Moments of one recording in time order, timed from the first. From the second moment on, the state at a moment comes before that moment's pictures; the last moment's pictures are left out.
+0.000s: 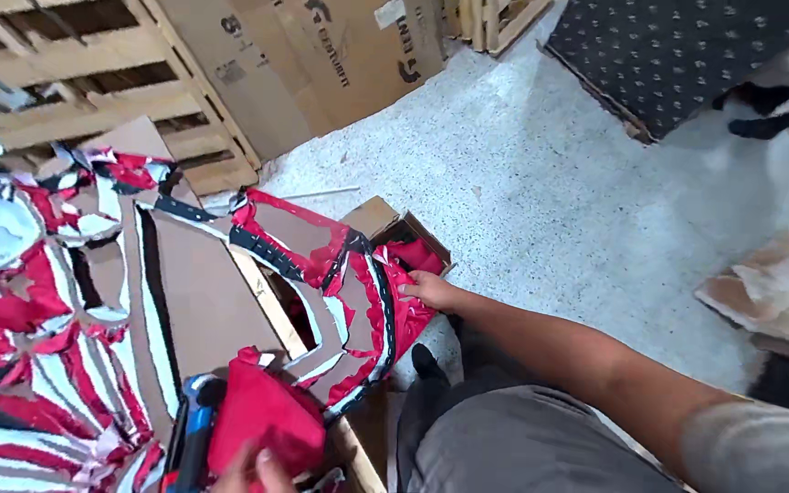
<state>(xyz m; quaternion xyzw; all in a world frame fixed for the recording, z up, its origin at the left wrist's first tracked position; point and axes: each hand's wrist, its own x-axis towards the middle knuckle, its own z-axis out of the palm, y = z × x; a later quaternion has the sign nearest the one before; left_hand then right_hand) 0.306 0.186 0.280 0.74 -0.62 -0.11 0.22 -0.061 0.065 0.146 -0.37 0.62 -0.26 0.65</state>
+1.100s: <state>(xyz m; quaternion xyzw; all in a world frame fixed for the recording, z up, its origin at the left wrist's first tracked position) 0.088 0.192 0.173 0.61 0.13 -0.52 0.58 -0.067 -0.008 0.145 -0.39 0.51 -0.15 0.75</state>
